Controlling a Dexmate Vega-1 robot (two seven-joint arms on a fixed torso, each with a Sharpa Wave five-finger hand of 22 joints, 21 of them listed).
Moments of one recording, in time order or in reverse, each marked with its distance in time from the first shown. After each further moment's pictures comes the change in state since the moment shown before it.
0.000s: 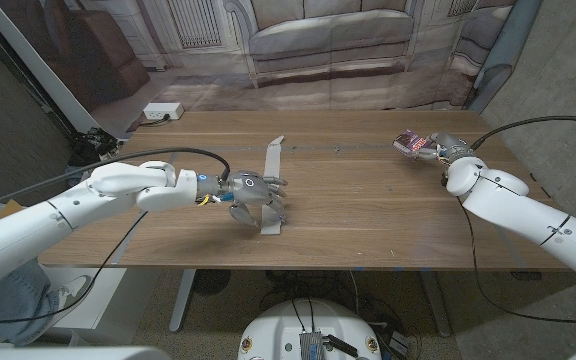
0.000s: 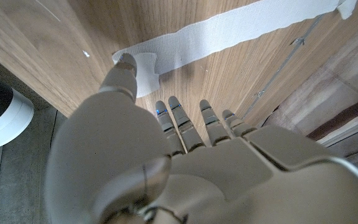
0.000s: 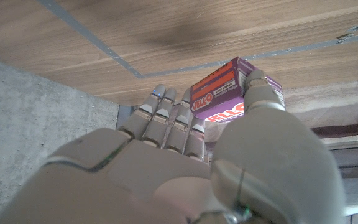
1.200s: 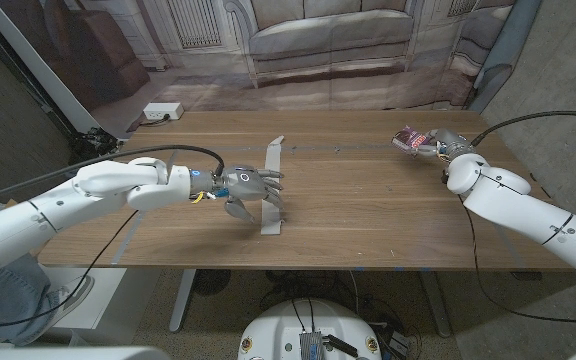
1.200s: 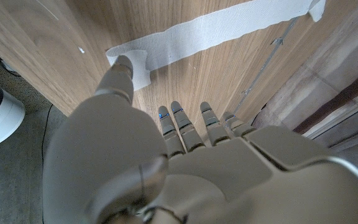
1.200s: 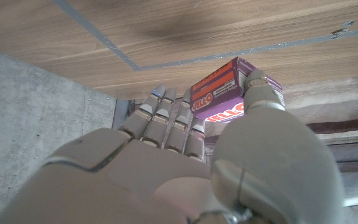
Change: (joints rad) left arm 0.053 0.052 -0.062 -0.072 -0.021 0.055 -0.007; left_hand -0.039 -0.021 0.000 0.000 0.000 -0.081 -0.002 -0.033 -0.003 -0.085 0.005 -0.019 -0.003 -0.025 0.004 -0.006 0.000 -0.013 0.013 0.000 0.005; right arm -0.001 -0.011 0.007 -0.030 -0.018 -0.016 0.011; right_hand 0.000 0.000 0.000 0.000 0.001 -0.001 0.001 0.002 0.001 -0.009 -0.002 0.008 0.001 -0.007 0.000 0.000 0.002 0.000 0.000 0.000 0.000
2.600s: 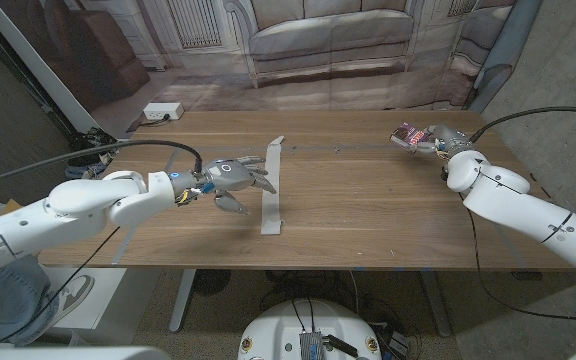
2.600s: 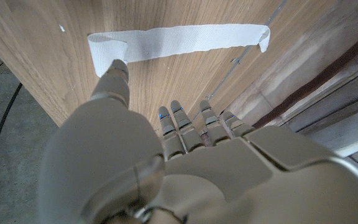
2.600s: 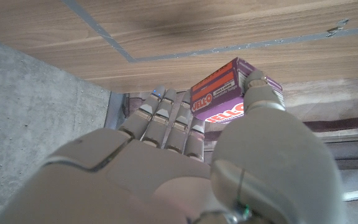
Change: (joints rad) left arm 0.229 0.159 -0.134 -0.147 -0.172 0.306 0.092; left_hand -0.068 -0.015 0.006 0.003 -0.008 -0.009 0.002 -0.006 -0.002 0.009 -0.002 0.000 0.000 0.012 0.001 0.000 0.003 -0.004 0.004 0.000 0.000; right arm 0.011 -0.003 -0.013 -0.003 -0.051 0.017 0.028; right_hand 0.001 -0.001 -0.003 0.003 -0.002 -0.018 -0.004 0.003 -0.004 -0.007 -0.003 0.000 0.000 -0.004 -0.004 0.000 0.000 -0.004 -0.004 0.003 0.000
